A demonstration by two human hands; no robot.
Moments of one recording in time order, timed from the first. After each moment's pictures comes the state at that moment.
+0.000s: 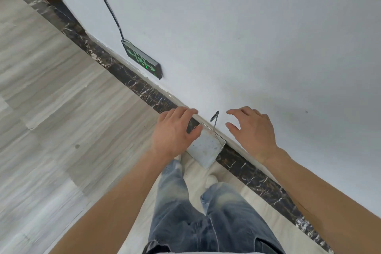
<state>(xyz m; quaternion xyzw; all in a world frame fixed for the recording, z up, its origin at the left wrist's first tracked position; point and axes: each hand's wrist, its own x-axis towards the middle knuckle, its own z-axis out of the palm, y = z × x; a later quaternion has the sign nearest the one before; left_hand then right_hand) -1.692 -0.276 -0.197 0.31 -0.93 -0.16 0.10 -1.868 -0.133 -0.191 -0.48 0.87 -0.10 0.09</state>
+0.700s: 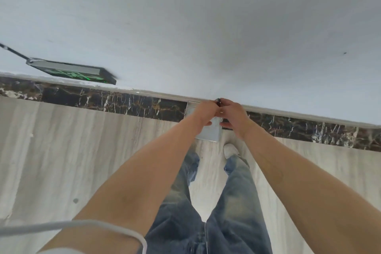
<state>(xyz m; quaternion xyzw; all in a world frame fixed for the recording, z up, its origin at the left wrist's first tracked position) -1.855 -0.354 -0.358 0.33 -0.63 -0.60 -0.36 -1.881 -0.250 -0.361 0.21 0.74 -0.47 0.44</state>
